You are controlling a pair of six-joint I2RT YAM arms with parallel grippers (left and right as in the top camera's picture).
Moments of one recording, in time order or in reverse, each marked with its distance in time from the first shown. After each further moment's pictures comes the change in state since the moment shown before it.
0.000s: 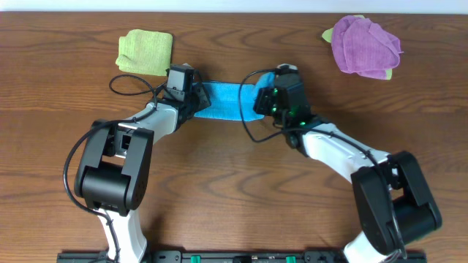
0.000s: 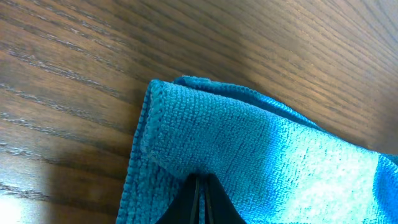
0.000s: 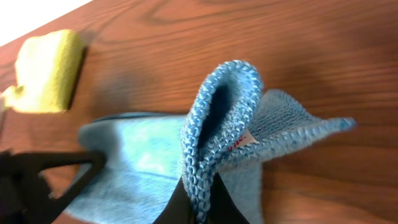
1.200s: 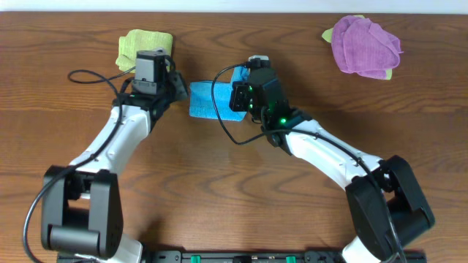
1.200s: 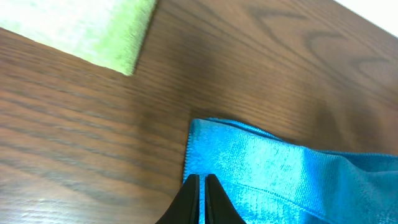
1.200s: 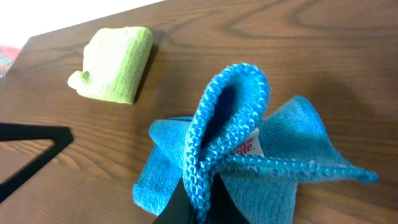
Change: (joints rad) left arm 0.106 -0.306 0.001 -0.226 -0.048 0.154; right arm 0.117 0.004 0.156 -0.094 0.029 -0.046
